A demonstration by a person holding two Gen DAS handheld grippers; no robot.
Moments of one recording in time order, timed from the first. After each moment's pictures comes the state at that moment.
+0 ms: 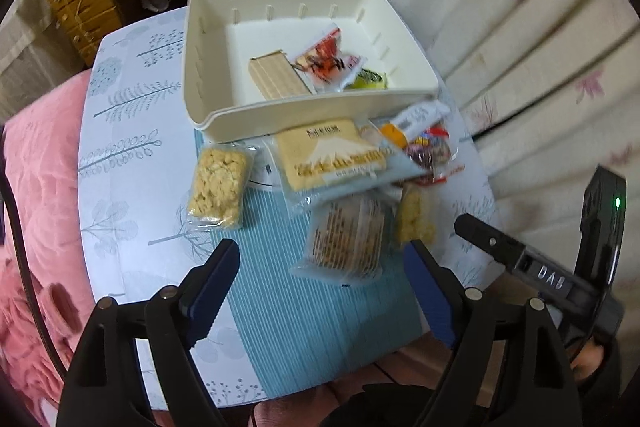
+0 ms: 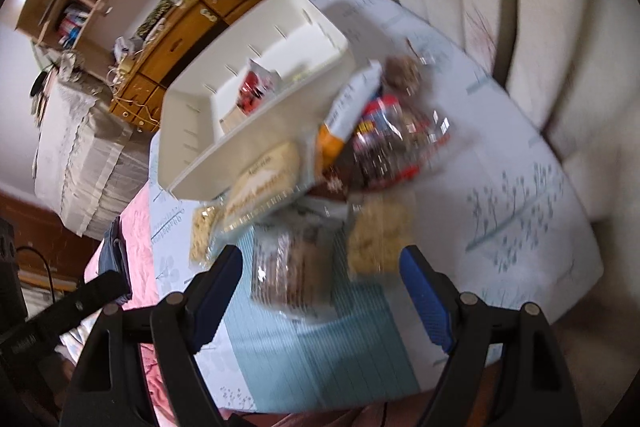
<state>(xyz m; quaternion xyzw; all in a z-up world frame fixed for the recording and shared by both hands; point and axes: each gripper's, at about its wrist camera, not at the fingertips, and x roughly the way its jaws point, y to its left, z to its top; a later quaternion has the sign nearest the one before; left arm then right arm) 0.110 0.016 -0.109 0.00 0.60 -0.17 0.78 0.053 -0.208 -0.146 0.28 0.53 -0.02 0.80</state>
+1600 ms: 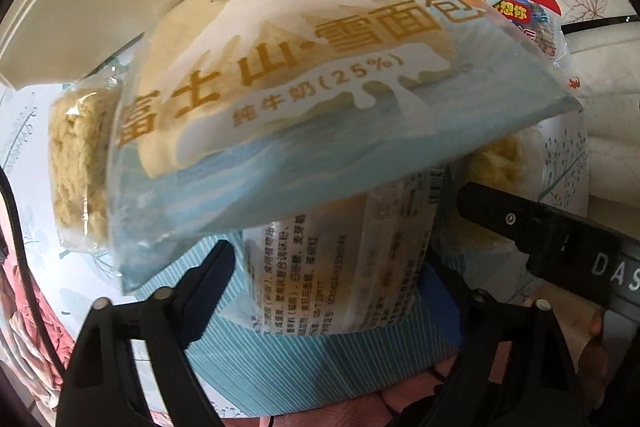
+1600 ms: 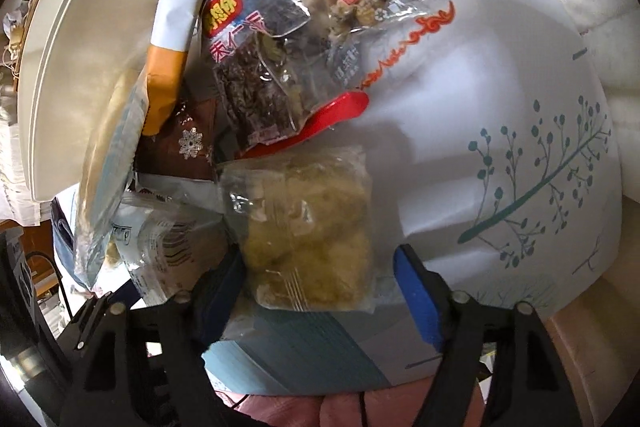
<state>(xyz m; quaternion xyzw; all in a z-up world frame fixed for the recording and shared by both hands) 0.166 -0.082 -0.282 0.08 0.76 -0.14 0.63 0.137 -0.230 -0.270 0.27 0.73 -0.08 0.62</state>
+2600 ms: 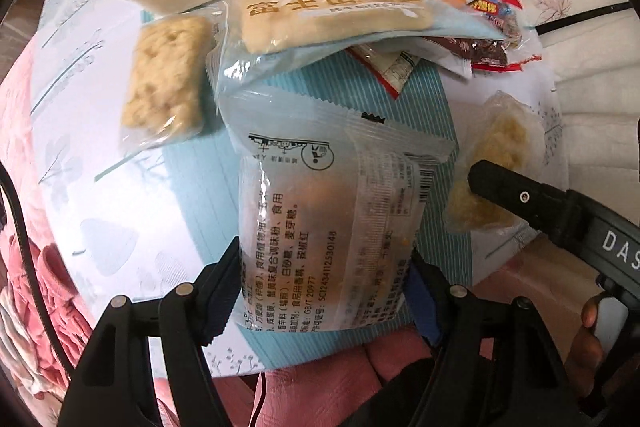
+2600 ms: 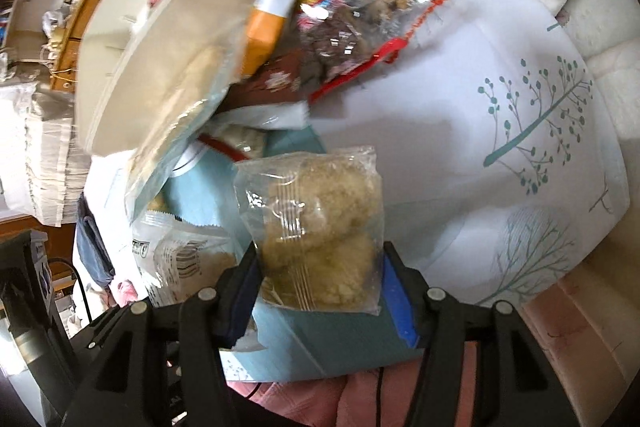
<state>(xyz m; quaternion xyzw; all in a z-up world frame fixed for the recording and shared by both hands) 0.139 -0.050 -0.245 0.06 0.74 -0.13 0.66 0.080 -0.171 -0.227 0.30 0.66 -0.05 0.68</state>
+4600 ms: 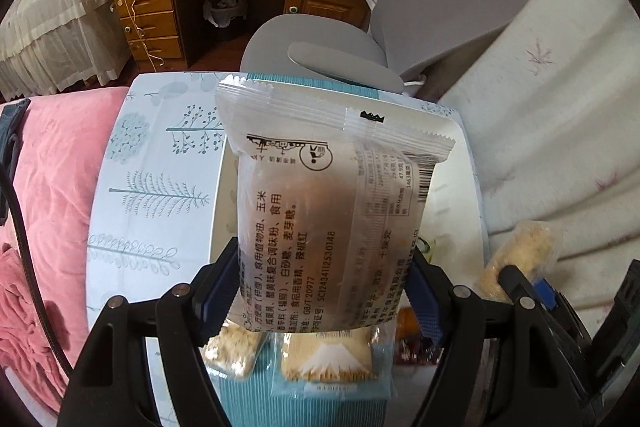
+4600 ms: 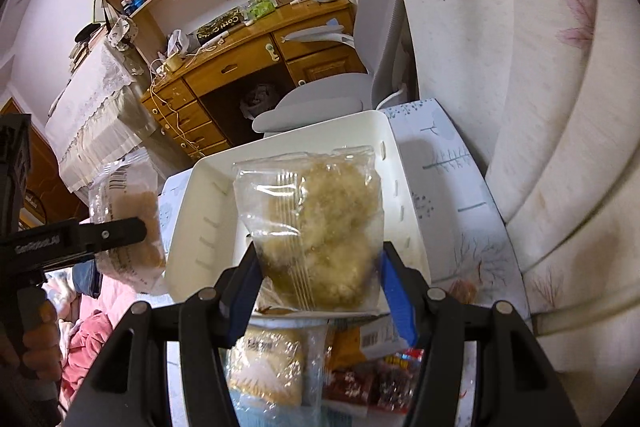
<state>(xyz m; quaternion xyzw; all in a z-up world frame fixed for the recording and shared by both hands) 0.313 -0.002 -0.115 -0.11 0.55 -0.05 0.83 0.218 -0.203 -0.084 0.12 0.43 0.06 0.89</state>
